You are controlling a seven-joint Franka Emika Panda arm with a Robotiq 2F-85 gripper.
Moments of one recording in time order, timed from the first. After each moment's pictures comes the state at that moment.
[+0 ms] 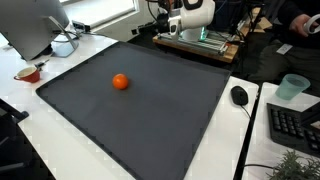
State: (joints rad) arm 0.16 0.03 0.17 -2.74 -1.67 1.80 -0.15
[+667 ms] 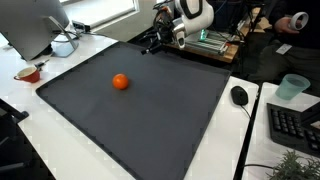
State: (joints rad) arm 0.14 0.12 0.15 -2.75 -1.98 2.00 -0.37
